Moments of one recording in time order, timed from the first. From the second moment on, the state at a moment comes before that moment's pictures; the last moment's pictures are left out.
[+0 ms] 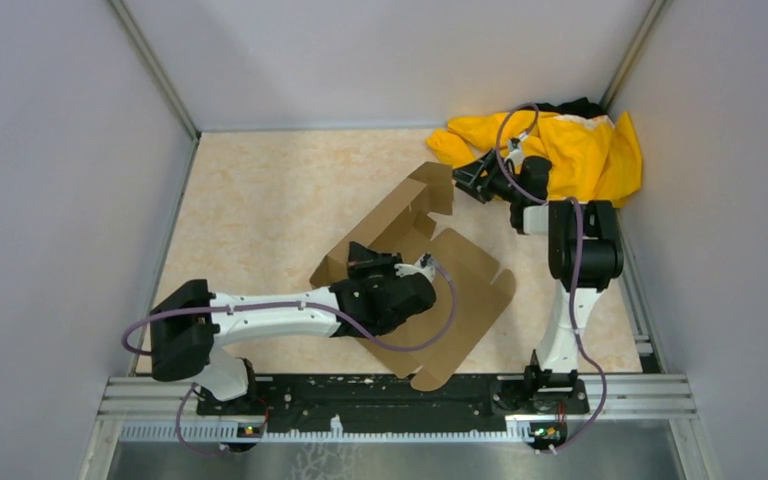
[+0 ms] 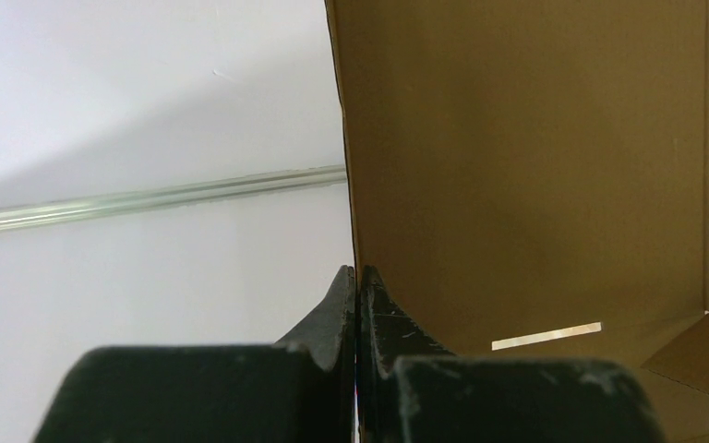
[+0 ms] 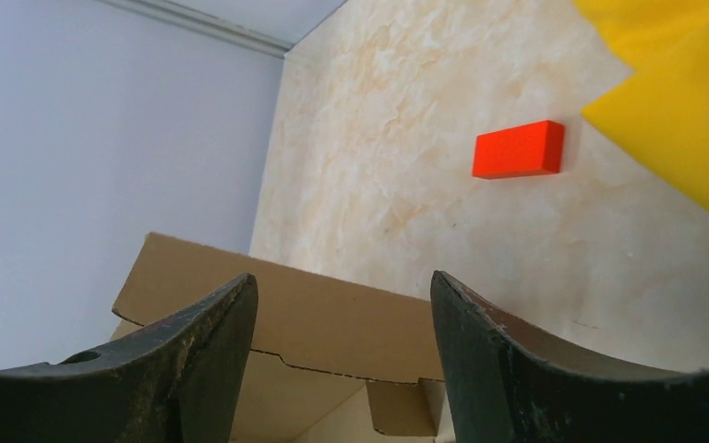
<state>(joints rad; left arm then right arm) -1.29 1.57 1.06 -0.40 -1.26 0.56 0.00 2.01 1.04 0.77 -0.79 0.96</state>
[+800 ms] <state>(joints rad) -1.29 1.53 1.02 -0.38 -1.24 0.58 0.05 2.05 0.91 1.13 -0.93 1.08</state>
